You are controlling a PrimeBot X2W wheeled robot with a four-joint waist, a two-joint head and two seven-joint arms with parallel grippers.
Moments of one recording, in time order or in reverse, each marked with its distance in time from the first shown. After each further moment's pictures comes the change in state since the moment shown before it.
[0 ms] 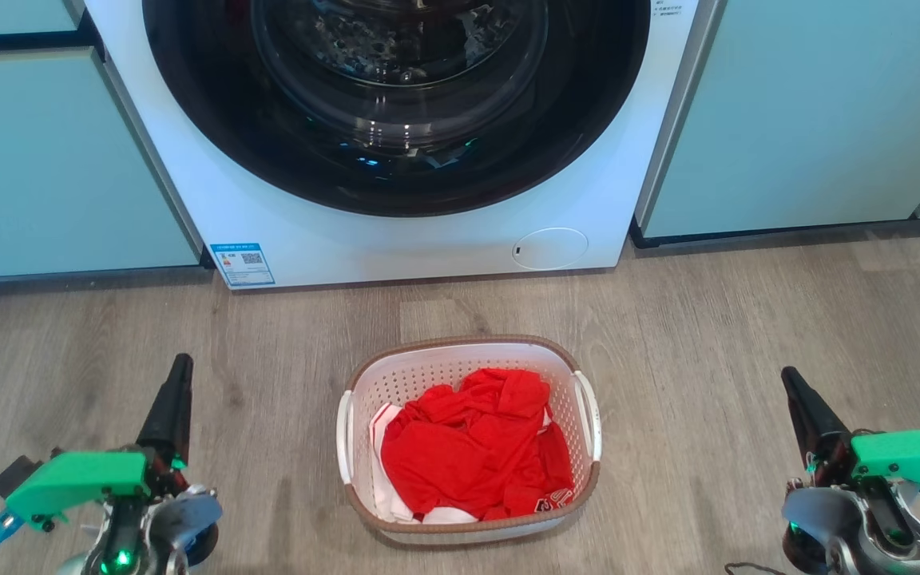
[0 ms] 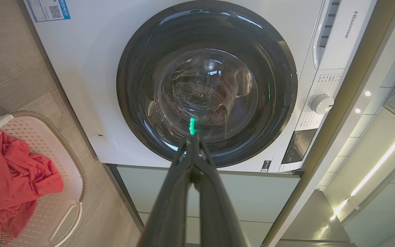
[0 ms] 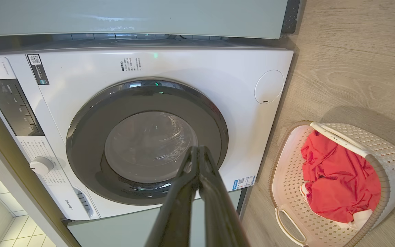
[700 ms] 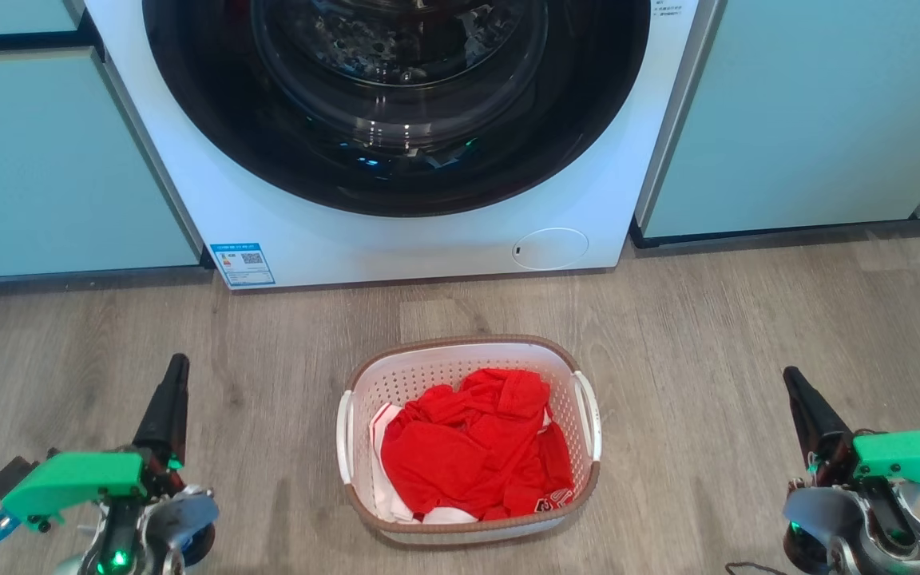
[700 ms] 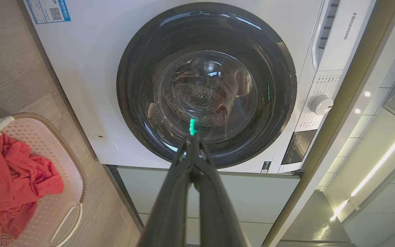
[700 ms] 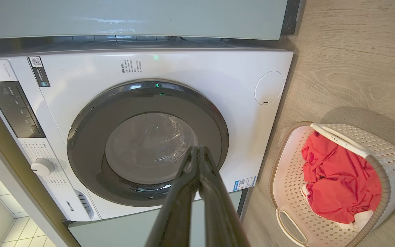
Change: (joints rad) left arm 0.000 -0.002 0.013 0.000 0.009 0.000 0.007; right arm 0.000 0.002 -0.007 0.000 0.000 0.000 0.000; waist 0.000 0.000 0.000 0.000
